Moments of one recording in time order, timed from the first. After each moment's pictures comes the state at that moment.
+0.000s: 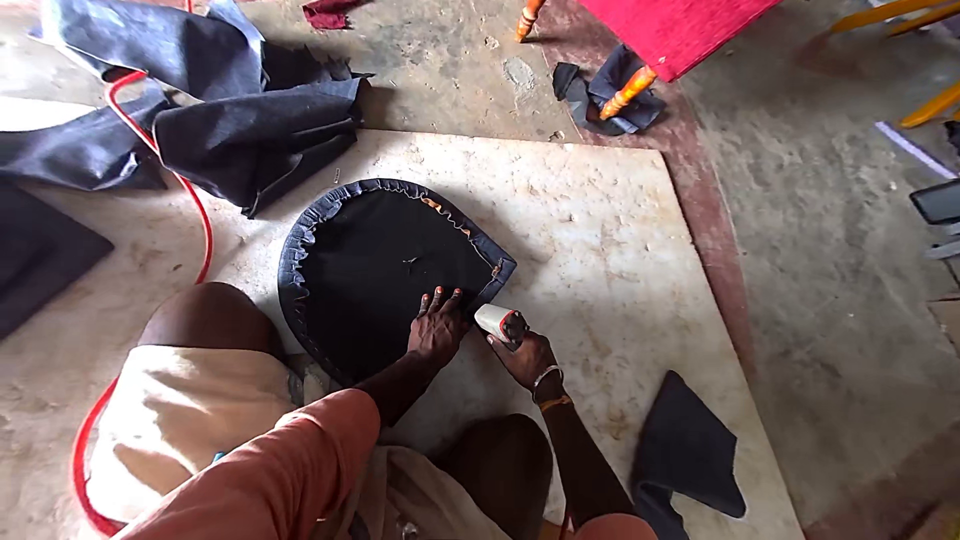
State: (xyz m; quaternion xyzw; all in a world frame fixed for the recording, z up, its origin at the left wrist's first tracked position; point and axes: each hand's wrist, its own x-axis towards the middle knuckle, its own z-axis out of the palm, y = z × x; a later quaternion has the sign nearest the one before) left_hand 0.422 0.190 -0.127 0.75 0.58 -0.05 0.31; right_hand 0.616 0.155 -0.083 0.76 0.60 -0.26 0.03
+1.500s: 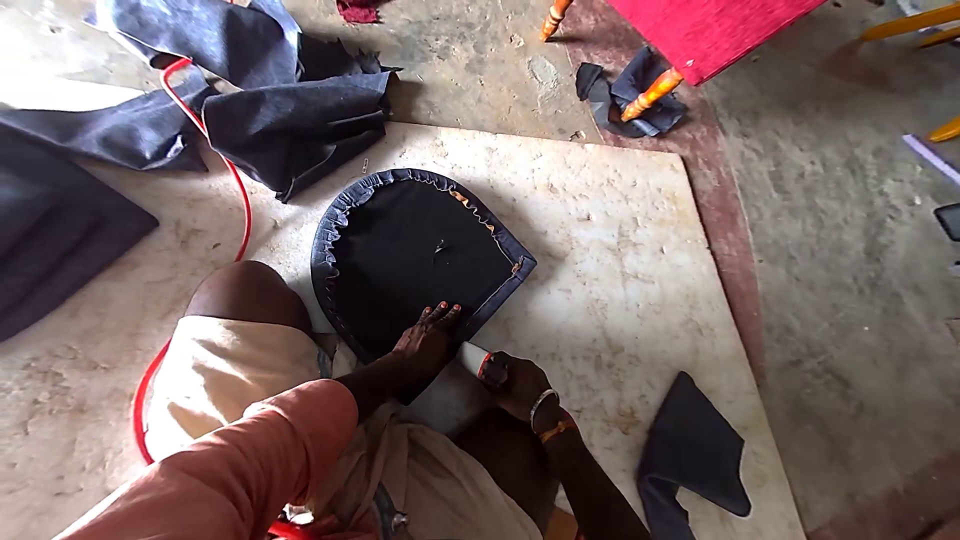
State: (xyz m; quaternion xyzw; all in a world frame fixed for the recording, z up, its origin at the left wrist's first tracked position) left_hand 0.351 0.153 -0.125 0.78 0.47 -0.09 0.40; right_hand 0.576 0.101 -0.070 0.64 0.67 -0.35 0.15
